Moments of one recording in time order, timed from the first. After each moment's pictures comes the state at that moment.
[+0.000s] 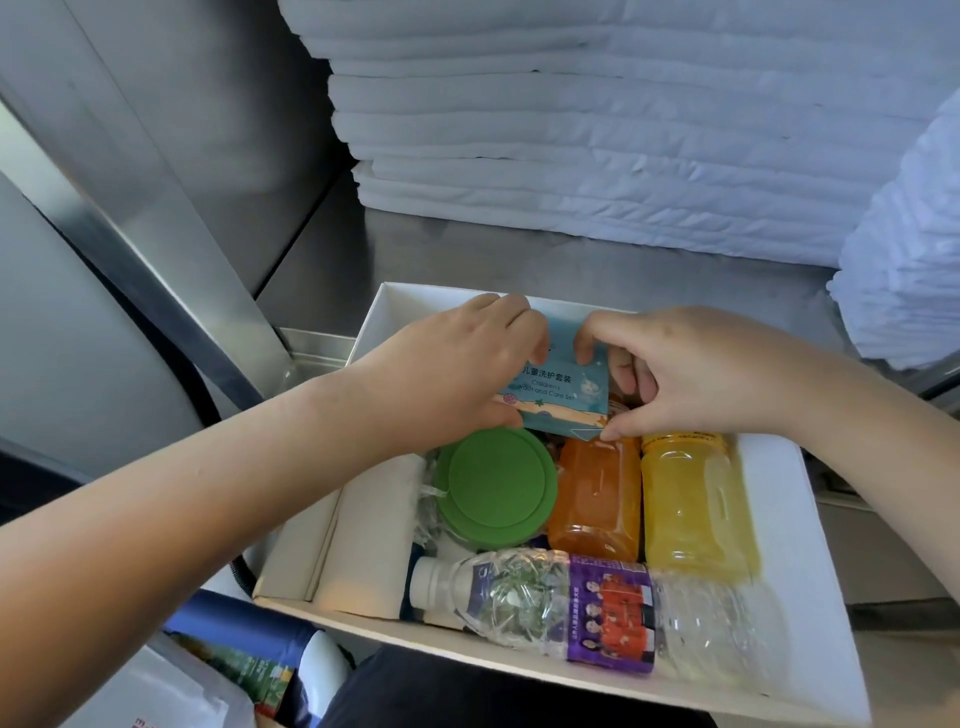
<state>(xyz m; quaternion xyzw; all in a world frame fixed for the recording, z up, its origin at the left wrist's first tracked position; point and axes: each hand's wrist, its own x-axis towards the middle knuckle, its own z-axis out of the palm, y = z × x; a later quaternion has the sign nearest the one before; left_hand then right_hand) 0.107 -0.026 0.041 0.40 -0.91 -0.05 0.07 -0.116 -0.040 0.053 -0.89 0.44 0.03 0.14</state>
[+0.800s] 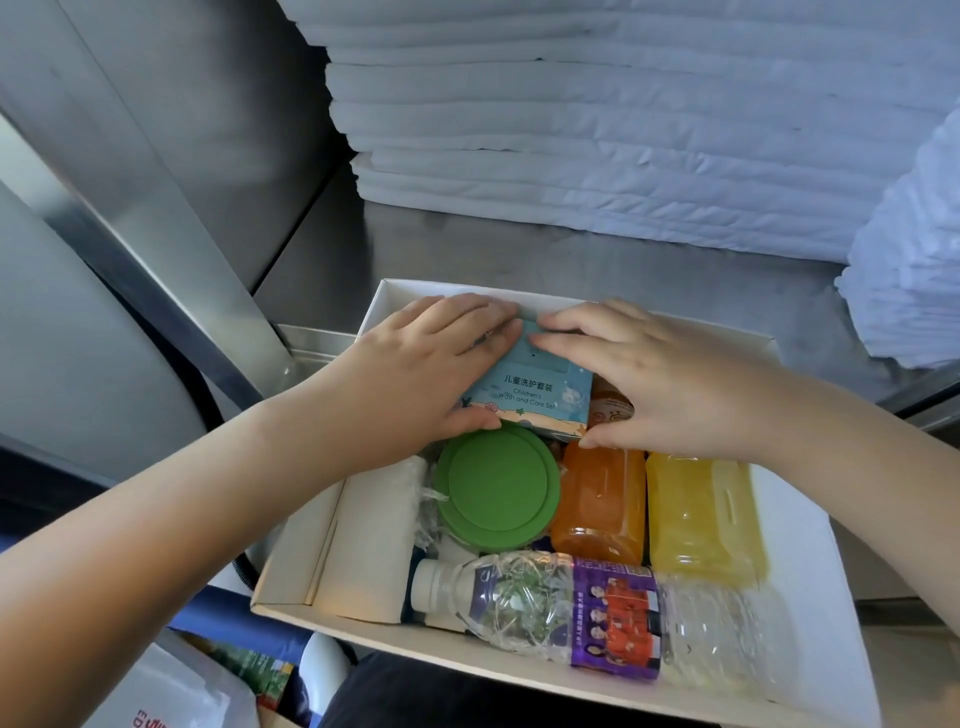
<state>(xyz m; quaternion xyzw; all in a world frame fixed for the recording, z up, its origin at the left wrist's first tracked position) 0.134 -0.020 0.031 0.42 -0.90 0.08 -0.02 -0.101 -0.034 0.036 -0.92 0.39 0.01 0.04</state>
